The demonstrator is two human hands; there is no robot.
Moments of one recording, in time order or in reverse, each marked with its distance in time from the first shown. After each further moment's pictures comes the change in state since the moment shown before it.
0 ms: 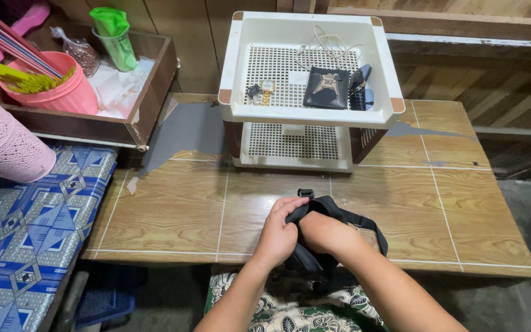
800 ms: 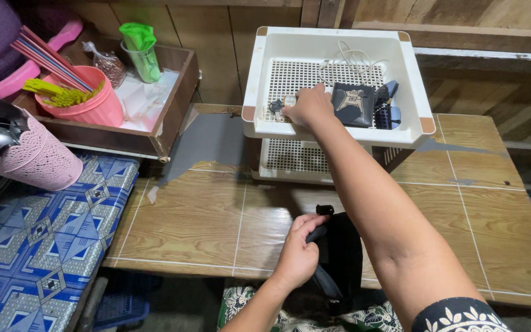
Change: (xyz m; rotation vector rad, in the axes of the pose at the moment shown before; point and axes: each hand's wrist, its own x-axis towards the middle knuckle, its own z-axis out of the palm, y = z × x) left_hand 0.003 0.004 -0.003 0.002 -0.005 -0.031; right_hand 0.189 -0.044 -0.223 0.103 0.537 0.366
